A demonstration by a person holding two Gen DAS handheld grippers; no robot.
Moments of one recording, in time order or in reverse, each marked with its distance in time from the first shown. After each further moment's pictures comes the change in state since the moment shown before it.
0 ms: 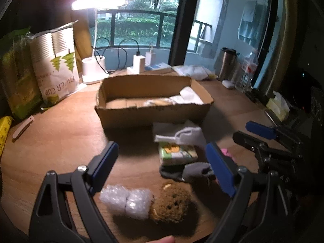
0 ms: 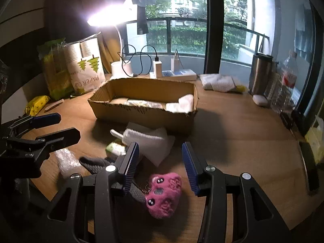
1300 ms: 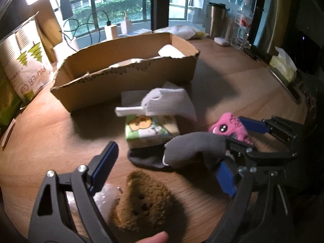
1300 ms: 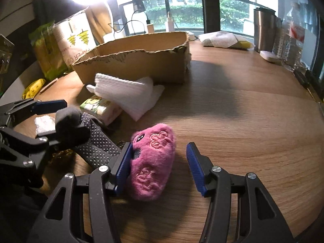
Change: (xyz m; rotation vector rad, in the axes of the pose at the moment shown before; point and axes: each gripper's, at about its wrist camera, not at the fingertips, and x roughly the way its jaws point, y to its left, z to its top) left arm 0.072 -0.054 -0.025 0.157 0.209 0.028; right arm 0.050 -0.042 -0.061 0.073 0.146 0.084
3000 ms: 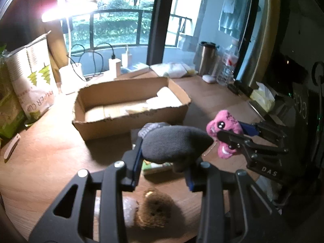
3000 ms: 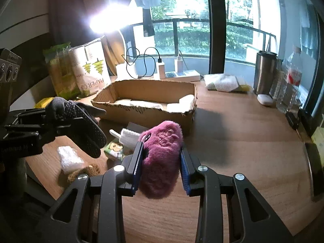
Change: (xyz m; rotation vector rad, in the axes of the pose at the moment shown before) left arm -0.075 0.047 0.028 -0.053 -0.191 -0.131; right arm -0.058 0.028 0.051 -0.084 -0.164 -0.004
